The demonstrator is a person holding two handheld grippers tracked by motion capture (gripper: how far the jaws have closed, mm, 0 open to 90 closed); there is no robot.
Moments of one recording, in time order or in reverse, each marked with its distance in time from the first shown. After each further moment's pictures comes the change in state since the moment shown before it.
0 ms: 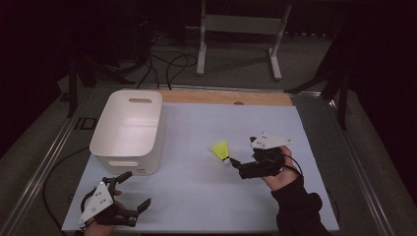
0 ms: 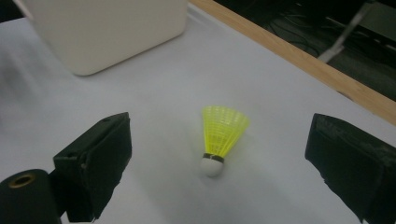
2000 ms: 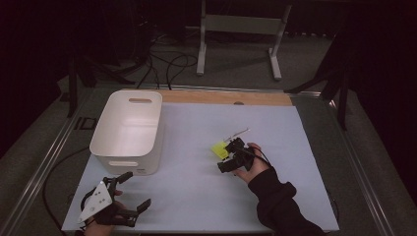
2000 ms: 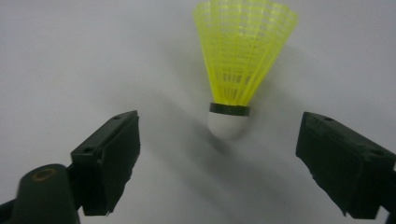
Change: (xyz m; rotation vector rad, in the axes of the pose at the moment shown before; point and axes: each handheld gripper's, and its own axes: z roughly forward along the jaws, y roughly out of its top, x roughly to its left) left arm 0.001 -0.001 0.000 -0.013 -0.024 -0.016; right arm -0.002 -0.019 0.109 0.464 -0.017 0.184
